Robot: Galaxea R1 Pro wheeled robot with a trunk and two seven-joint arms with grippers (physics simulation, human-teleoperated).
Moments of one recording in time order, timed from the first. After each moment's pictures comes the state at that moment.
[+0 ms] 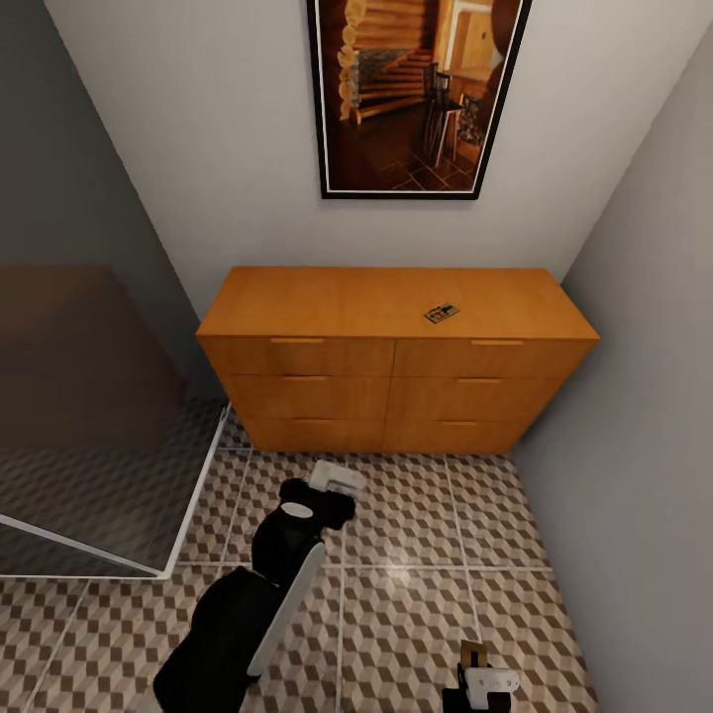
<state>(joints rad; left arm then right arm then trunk) -0.47 -0.15 -0.51 -1.55 0.13 1.02 0.43 -0.40 0.09 0.48 -0.02 -0.34 -0.68 -0.24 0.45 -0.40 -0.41</state>
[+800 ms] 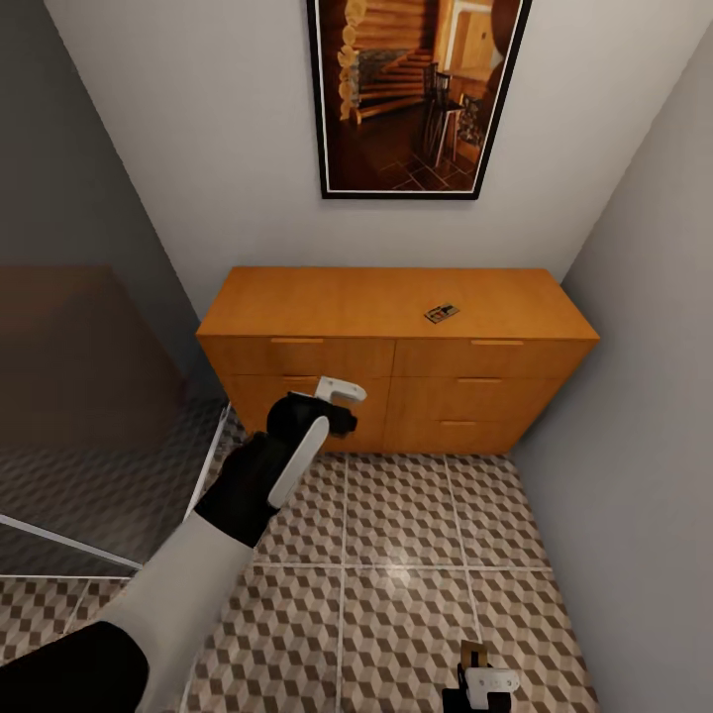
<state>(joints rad) -0.93 -0.16 -0.46 -1.19 0.35 1.02 0.43 -0.40 0.09 0.48 -0.02 -0.34 -0.68 -0.24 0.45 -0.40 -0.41</state>
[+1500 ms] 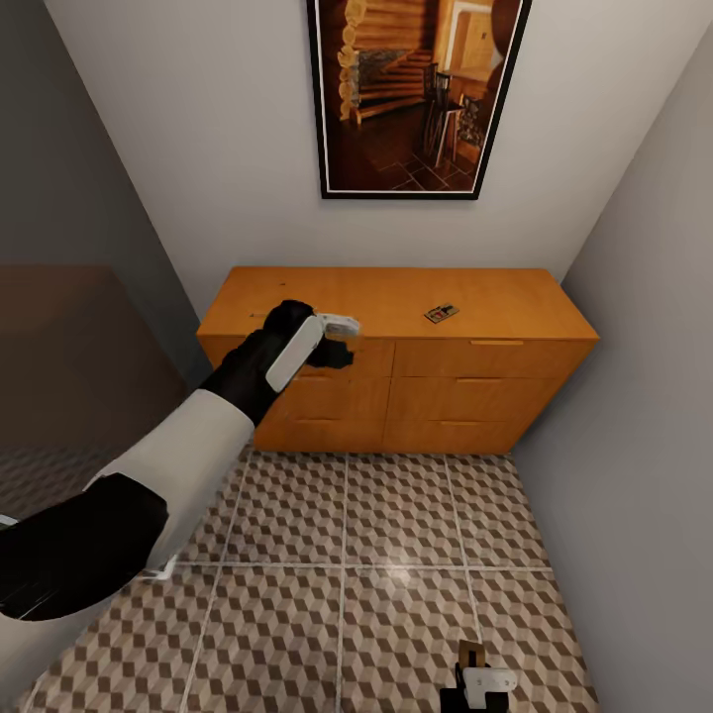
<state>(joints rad) -1.35 -0.16 -0.46 -0.77 0.62 1.02 0.43 -0.40 0.10 0.48 -0.02 -0.34 -0.68 -0.24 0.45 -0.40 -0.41</state>
